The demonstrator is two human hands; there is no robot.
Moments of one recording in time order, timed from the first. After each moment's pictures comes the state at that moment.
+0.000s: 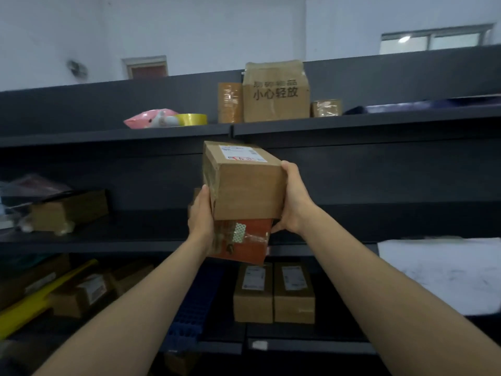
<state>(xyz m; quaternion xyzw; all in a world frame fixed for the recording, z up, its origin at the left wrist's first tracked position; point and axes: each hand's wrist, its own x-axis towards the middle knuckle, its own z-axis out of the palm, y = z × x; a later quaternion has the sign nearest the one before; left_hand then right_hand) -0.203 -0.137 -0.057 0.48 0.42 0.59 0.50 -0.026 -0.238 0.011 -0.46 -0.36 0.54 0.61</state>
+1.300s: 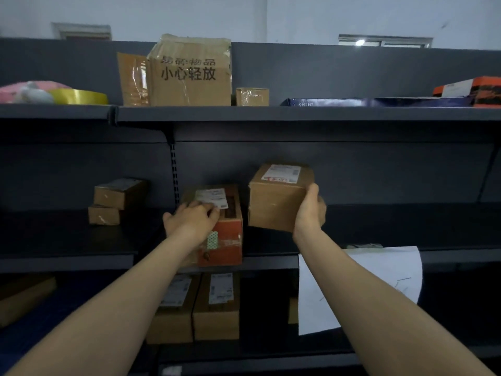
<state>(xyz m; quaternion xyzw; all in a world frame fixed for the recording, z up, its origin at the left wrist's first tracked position) -0.005 -0.138 -0.044 0.77 0.61 0.19 -0.01 0.194 -0.201 -0.040 -0.55 -0.17 0.28 0.77</state>
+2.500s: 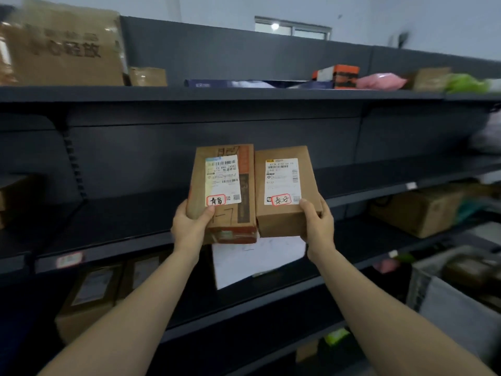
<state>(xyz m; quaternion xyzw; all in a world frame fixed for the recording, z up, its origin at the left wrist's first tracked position) 0.132 -0.268 -0.102 0.60 0.35 0.53 0.49 0.322 -0.397 -0.115 -0.57 -0.20 0.17 0.78</state>
